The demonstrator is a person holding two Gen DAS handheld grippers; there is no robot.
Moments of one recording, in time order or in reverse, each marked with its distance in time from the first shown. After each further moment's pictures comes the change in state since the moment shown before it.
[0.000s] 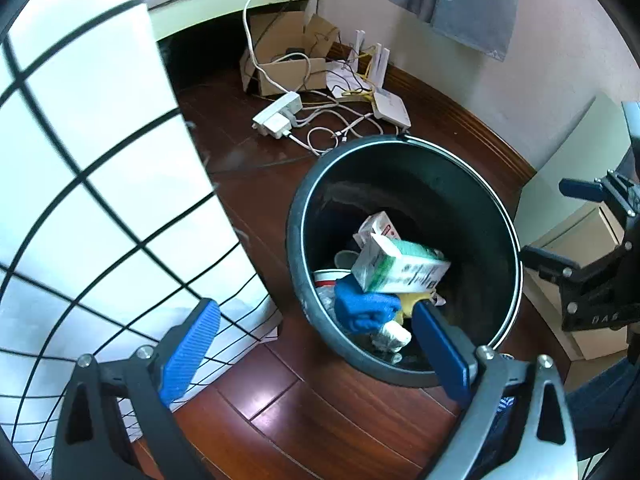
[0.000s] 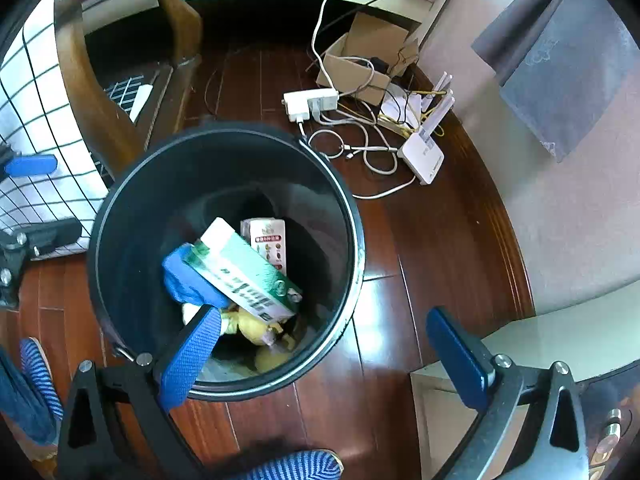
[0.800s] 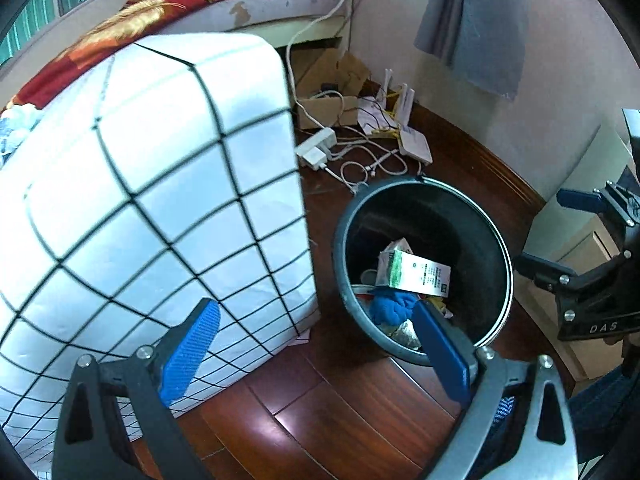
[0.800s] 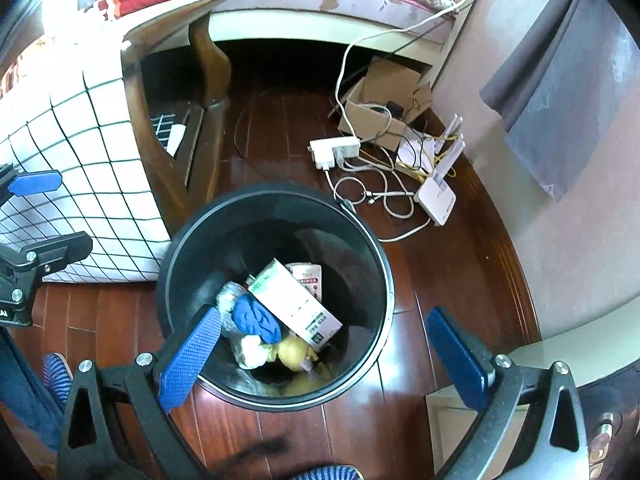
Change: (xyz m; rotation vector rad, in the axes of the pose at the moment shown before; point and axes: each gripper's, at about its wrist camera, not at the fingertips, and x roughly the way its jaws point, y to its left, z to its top) left arm -0.072 0.022 -0.012 -0.056 -0.117 0.091; right arm -0.061 0.030 0.017 -0.007 -0.137 0.053
